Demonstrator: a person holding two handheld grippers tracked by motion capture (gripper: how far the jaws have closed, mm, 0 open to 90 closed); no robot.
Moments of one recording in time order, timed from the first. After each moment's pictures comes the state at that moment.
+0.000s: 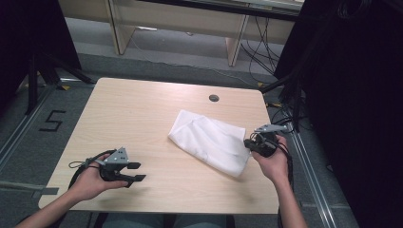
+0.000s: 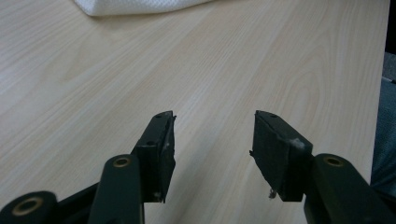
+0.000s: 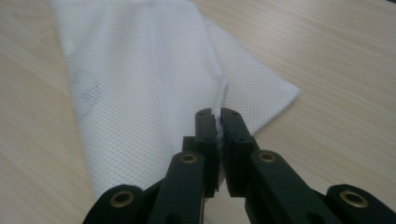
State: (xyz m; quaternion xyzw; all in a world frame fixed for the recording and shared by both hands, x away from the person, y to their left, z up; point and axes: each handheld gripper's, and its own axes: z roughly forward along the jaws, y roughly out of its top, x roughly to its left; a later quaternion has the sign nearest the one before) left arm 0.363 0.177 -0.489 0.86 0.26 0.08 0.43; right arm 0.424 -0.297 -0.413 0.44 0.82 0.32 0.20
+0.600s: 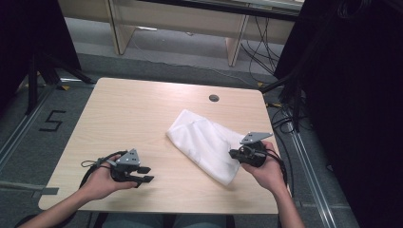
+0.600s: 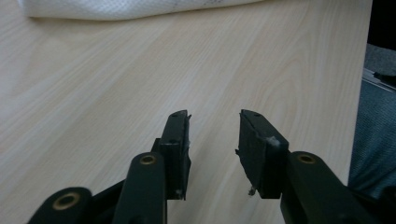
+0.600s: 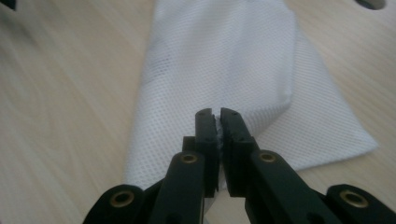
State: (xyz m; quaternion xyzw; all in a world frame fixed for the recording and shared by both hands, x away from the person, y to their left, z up) left arm 0.362 0.150 -0.487 0.87 0.26 0.05 0.42; right arm 0.401 -0.262 -0.420 0.33 0.87 0.33 0.15
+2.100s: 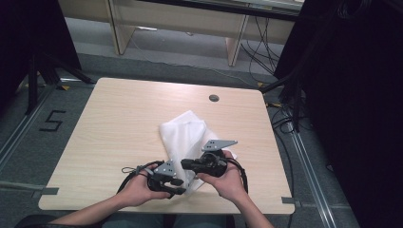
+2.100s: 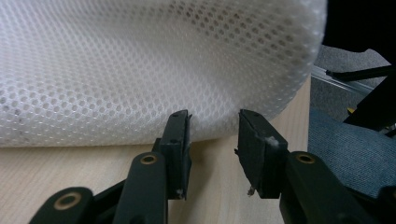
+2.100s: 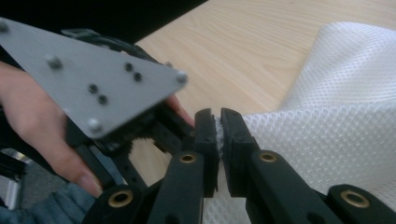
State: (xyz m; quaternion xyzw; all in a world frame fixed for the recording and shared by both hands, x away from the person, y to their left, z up) left arm 0.352 0.055 -0.505 0.88 0.20 -0.01 0.43; right arm 0.374 -0.151 -0.431 0.28 0.83 0.49 -0.01
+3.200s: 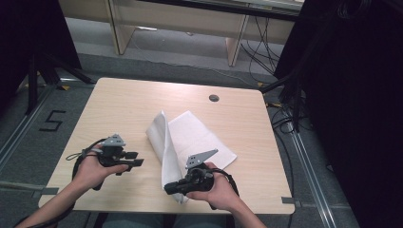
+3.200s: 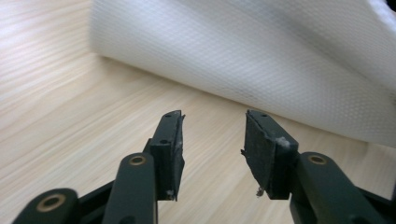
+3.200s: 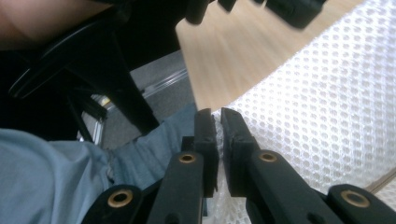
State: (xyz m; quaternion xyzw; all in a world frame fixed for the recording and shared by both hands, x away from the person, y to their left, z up) left arm 0.384 0.192 -0.470 0.81 0.38 0.08 0.44; right arm 0.345 -0.118 -0.447 0.19 0.86 0.45 -0.15
